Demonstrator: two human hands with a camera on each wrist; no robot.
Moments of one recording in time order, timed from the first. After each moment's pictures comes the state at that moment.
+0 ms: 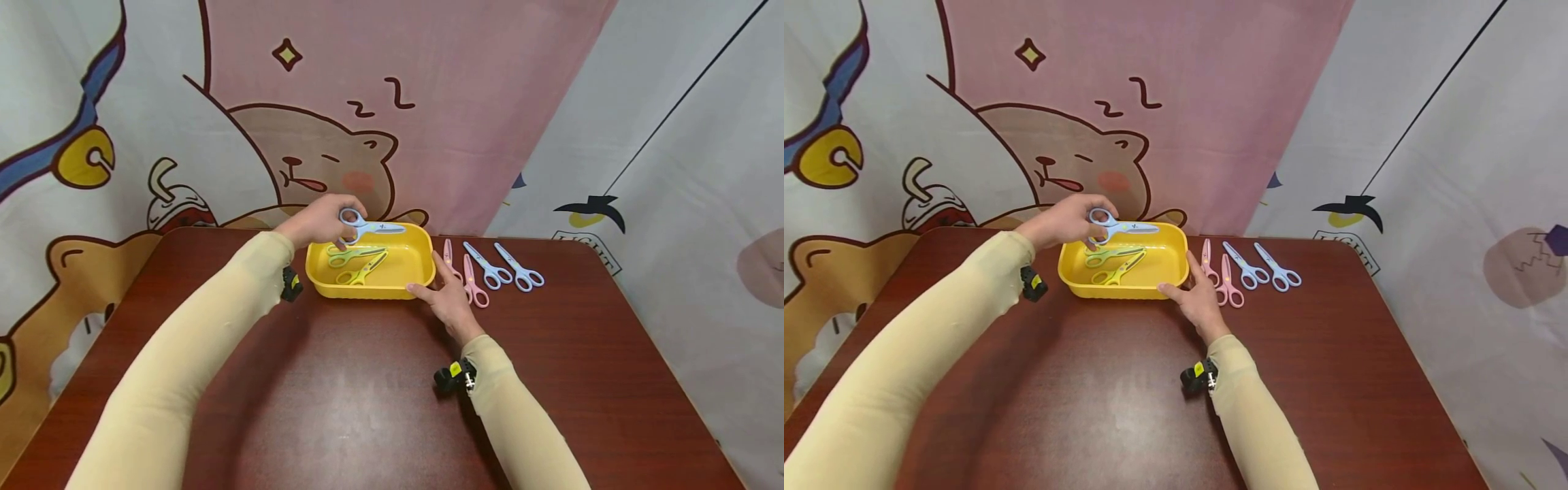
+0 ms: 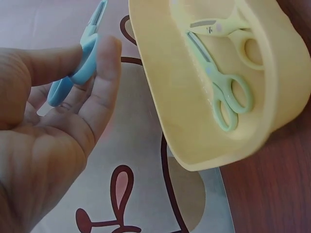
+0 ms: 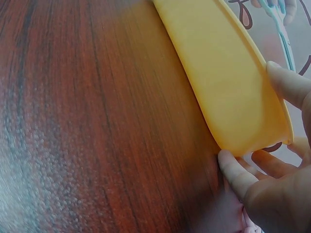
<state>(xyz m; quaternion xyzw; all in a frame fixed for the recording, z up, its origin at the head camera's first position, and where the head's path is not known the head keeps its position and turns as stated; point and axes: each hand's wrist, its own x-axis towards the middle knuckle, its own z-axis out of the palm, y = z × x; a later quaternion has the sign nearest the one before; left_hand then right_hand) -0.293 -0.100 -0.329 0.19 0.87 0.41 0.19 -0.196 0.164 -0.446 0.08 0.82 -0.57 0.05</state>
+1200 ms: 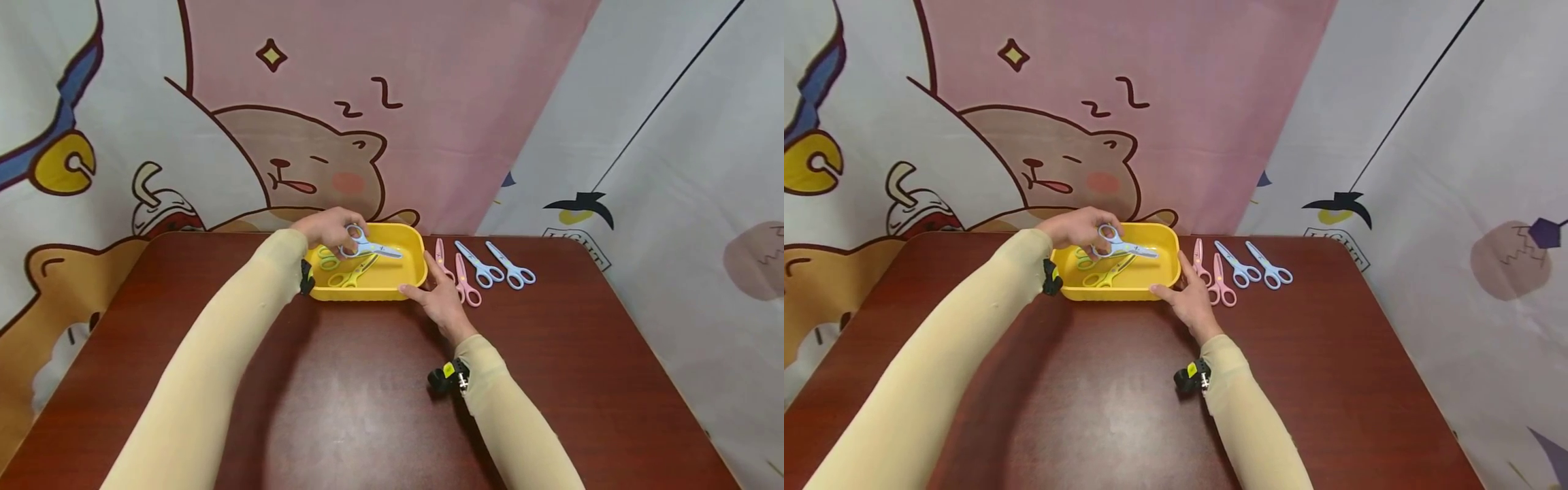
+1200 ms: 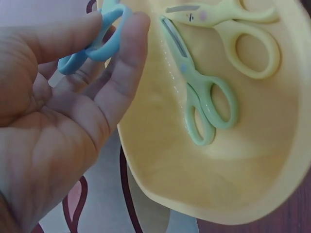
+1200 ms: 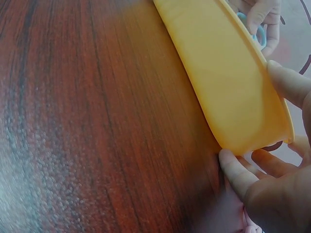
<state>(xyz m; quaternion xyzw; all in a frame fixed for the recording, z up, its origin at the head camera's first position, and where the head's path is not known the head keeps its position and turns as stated) -0.328 -0.080 -0.364 0.17 0.84 0.41 0.33 -0.195 0.163 -0.446 0.07 0.81 -0.58 0.04</state>
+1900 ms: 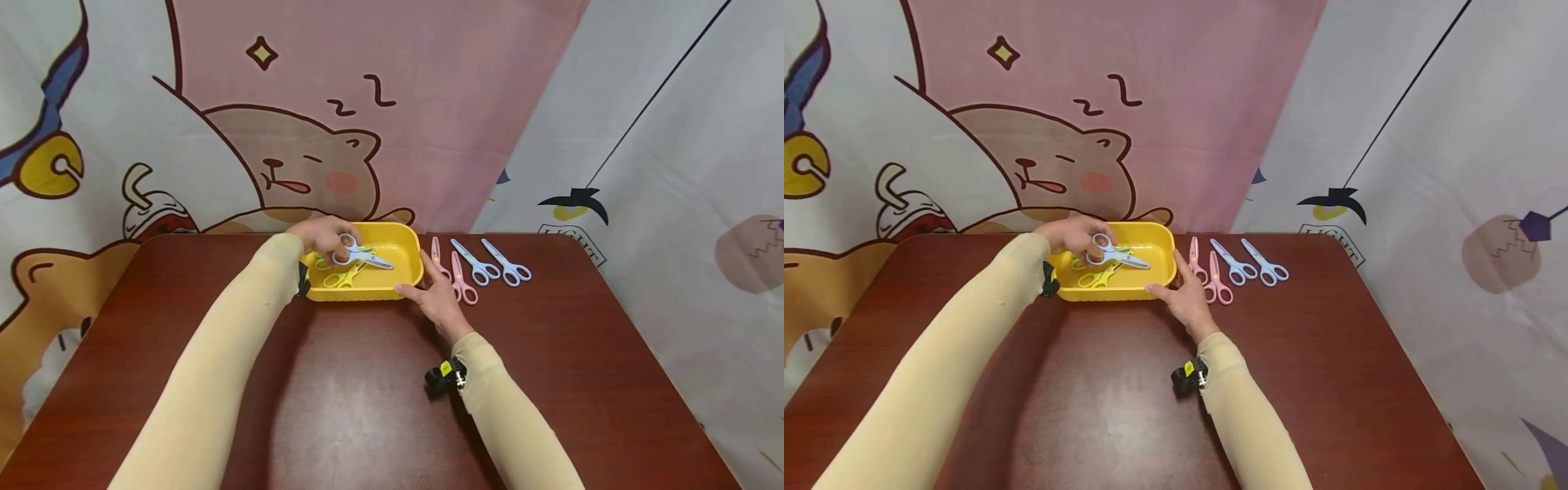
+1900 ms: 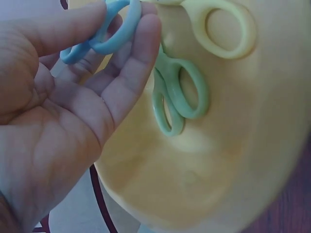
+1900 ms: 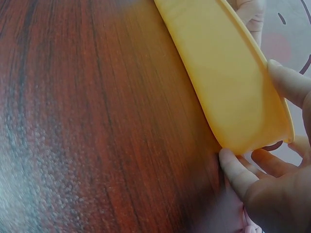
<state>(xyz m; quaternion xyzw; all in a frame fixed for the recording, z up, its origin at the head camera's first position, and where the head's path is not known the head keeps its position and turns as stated) -0.339 -0.084 -0.389 0.15 0.83 0.39 0.36 -0.196 0.163 -0.448 0.07 0.81 -0.58 0.04</state>
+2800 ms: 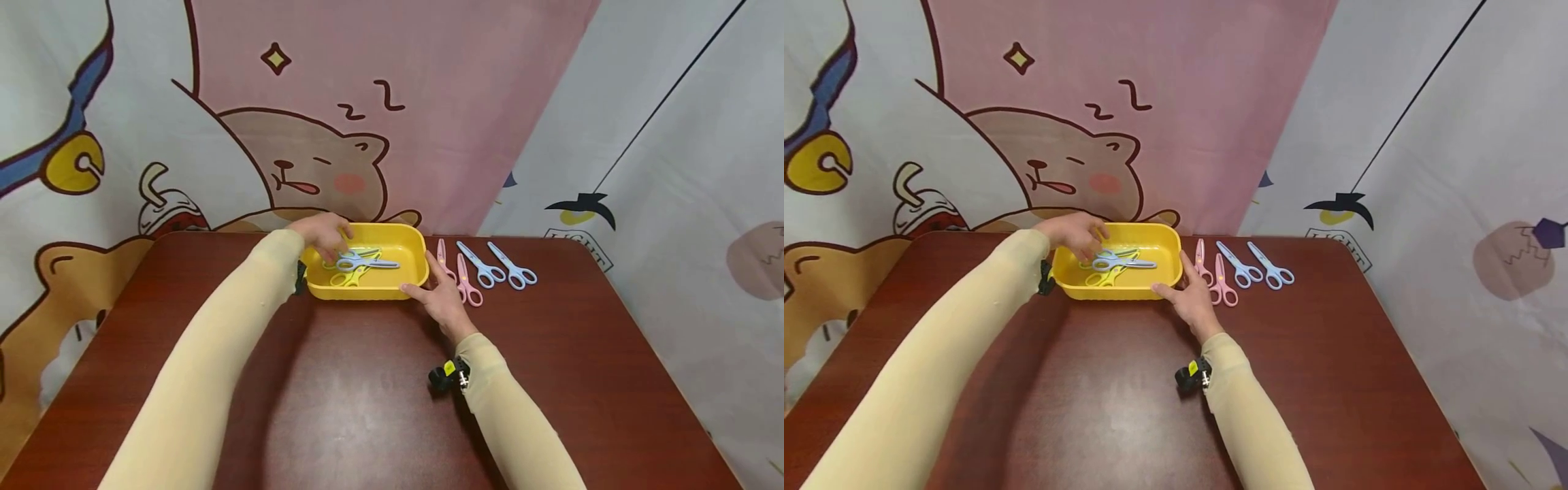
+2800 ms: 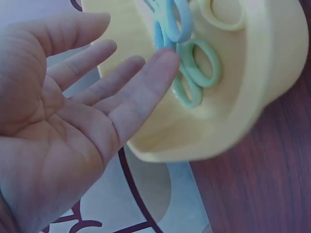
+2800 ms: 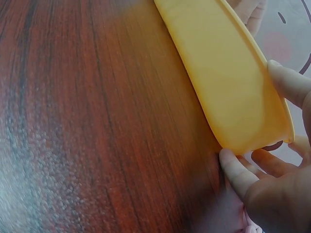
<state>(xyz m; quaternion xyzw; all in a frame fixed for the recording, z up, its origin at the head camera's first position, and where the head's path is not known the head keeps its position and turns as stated) -0.334 -0.094 -0.368 0.14 0.89 0.28 0.34 -0.195 0.163 -0.441 0.08 0.81 -0.57 0.05</state>
